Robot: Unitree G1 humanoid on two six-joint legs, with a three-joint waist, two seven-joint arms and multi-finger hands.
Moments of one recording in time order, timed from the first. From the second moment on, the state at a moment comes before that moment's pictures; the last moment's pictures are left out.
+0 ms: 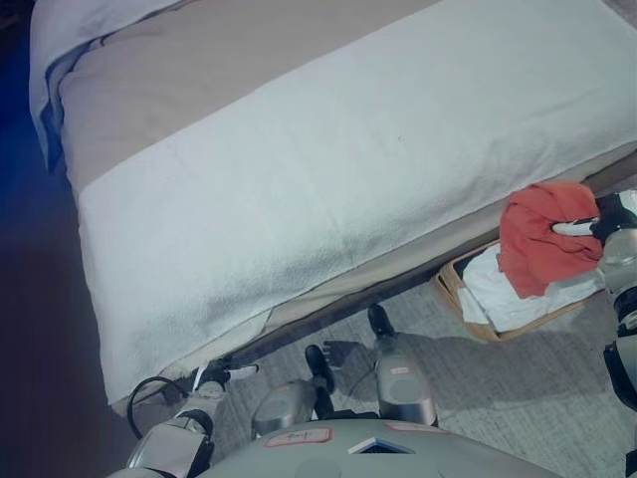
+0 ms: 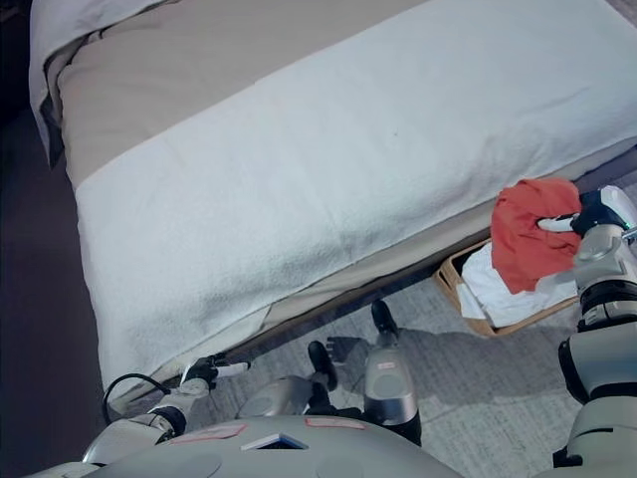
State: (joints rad) left arm -0.11 0.21 -0.21 1.34 -0.13 0.01 0.18; right arm -0.67 -0.88 0.39 1.27 -0.05 0.08 -0.07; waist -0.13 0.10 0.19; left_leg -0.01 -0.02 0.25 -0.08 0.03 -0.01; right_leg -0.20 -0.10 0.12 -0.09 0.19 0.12
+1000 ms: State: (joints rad) left arm -0.13 0.20 -0.24 1.36 -0.13 0.01 0.18; right arm -0.82 -0.88 0.39 1.46 -0.09 0.13 -0.07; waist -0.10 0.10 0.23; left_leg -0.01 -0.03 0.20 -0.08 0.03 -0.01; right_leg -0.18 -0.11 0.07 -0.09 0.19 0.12
